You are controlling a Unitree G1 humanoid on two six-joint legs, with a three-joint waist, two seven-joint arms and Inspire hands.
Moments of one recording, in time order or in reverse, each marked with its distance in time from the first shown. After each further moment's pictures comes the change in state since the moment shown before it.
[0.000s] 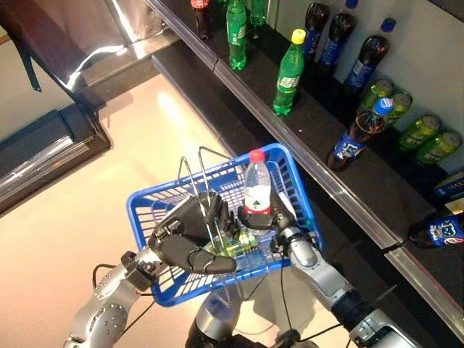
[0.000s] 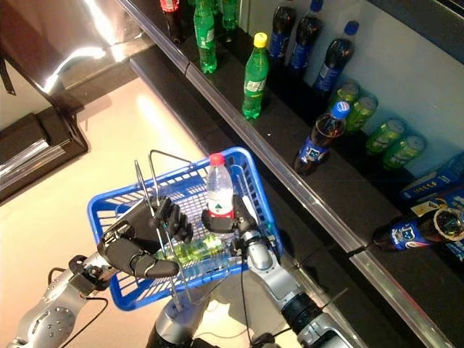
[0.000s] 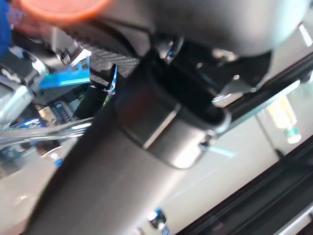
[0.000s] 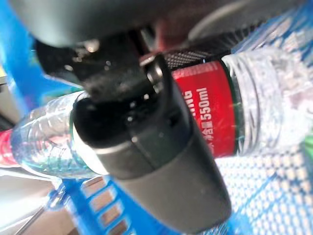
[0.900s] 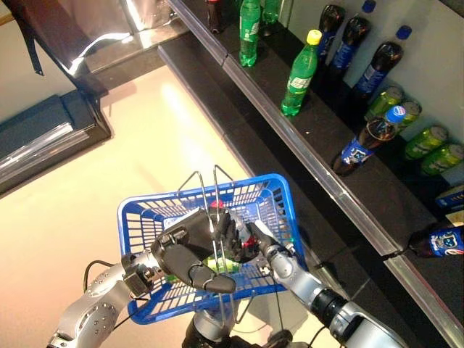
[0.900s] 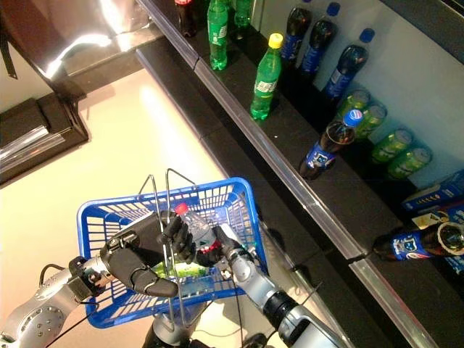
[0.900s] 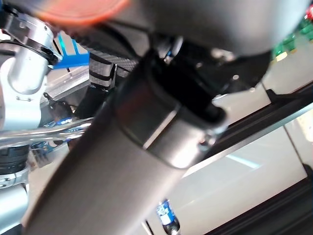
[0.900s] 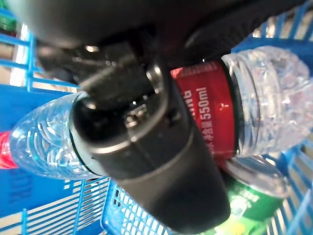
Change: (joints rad) left arm 0.000 0.107 -0.048 0.017 -0.008 0.055 -0.012; right arm -0.143 0.094 0.145 0.385 -0.436 0.133 0.117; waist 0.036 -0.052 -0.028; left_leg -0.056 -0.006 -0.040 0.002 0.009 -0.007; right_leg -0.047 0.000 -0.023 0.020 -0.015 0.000
